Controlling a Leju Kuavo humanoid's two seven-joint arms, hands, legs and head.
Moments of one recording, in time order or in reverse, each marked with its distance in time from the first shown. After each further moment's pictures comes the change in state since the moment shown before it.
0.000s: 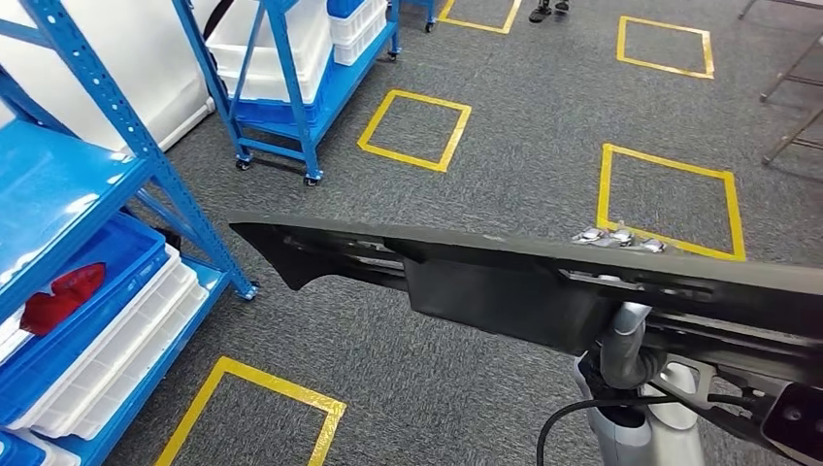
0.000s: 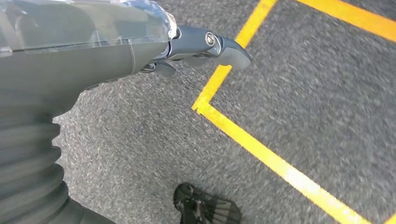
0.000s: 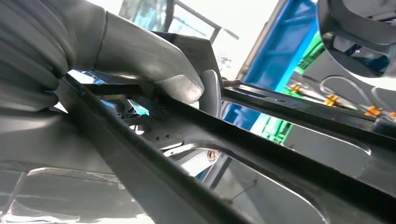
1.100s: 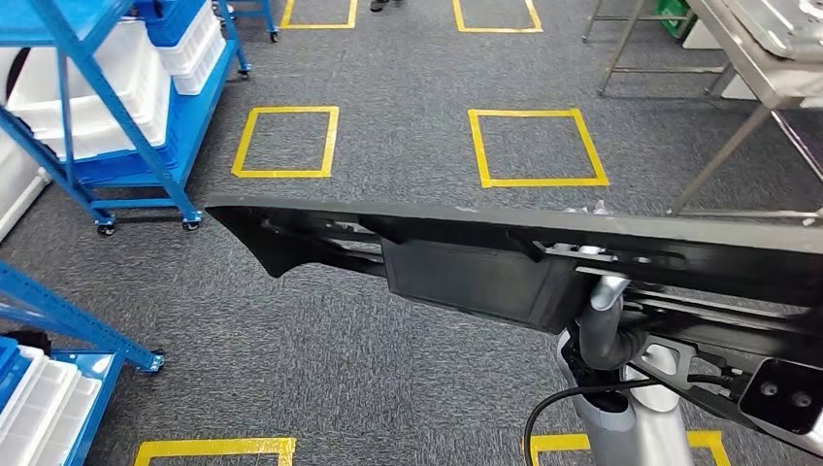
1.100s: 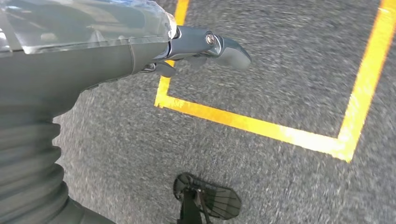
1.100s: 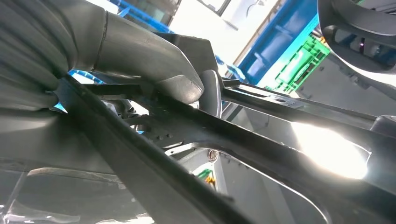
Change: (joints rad) left arm -0.002 -0.036 -0.001 0.000 0.006 0.002 -0.018; right arm -0.075 0.011 0.074 0.039 -0.004 -0.062 0.006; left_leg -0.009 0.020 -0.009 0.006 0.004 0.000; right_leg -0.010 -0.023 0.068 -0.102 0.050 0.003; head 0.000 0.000
